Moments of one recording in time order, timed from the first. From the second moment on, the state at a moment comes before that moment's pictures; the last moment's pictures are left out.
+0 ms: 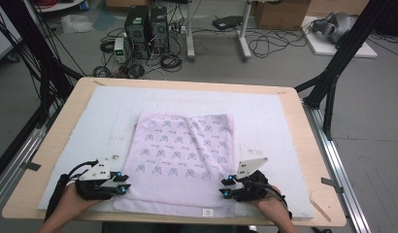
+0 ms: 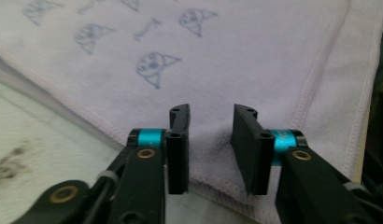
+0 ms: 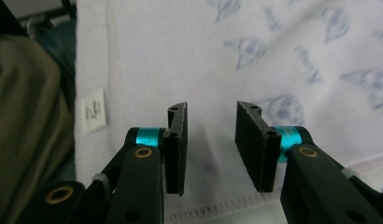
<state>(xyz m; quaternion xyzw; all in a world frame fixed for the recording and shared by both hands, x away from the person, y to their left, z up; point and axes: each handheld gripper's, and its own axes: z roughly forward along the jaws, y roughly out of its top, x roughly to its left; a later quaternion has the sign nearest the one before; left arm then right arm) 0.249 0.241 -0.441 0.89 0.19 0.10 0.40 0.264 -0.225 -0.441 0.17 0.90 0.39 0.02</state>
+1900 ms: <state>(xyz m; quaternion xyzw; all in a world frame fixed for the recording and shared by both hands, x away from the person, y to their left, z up) 0.456 0.233 -0.406 0.83 0.35 0.13 0.42 0.461 -0.230 -0.401 0.26 0.88 0.38 0.10</state>
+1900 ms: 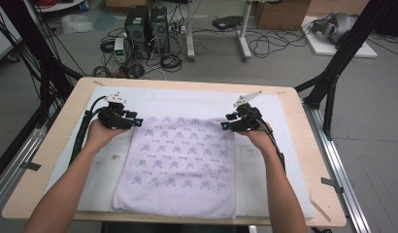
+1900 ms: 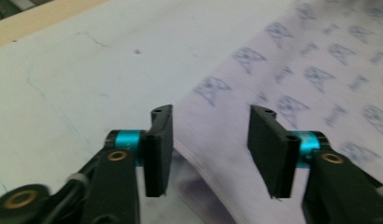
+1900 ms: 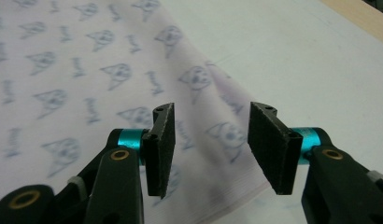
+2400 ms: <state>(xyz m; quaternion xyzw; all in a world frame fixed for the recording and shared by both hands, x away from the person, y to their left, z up) 0.428 0.232 -0.402 0.85 0.28 0.09 0.44 0.461 -0.231 -0.422 0.26 0.89 0.35 0.07</state>
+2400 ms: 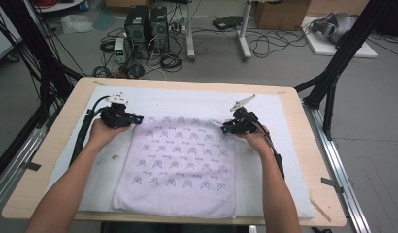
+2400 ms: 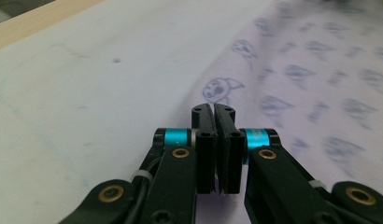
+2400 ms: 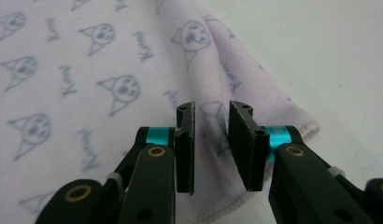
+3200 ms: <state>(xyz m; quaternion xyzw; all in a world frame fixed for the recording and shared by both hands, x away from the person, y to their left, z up) 0.438 0.188 -0.424 0.90 0.27 0.07 0.34 0.463 -0.234 -0.432 0.29 0.89 0.34 0.07</state>
